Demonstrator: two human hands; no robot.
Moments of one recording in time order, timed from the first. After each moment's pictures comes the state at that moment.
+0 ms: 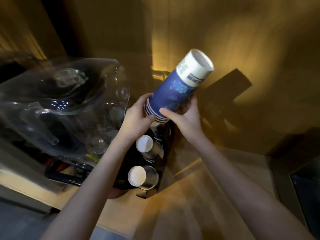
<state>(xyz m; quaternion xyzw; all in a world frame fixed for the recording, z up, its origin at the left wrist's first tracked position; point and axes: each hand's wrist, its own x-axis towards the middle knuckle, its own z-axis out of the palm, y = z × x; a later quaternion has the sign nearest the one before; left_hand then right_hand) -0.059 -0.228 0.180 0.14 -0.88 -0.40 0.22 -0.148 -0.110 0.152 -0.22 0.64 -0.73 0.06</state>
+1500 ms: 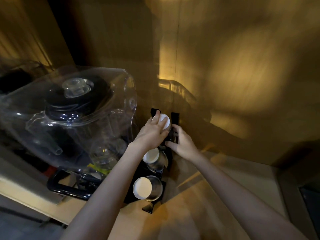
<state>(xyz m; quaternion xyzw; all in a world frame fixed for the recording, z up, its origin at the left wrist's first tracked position) -0.101 -0.249 0.146 0.14 -0.96 -0.22 -0.05 -0.164 -0.127 0.095 -0.30 0.81 -0.46 0.19</state>
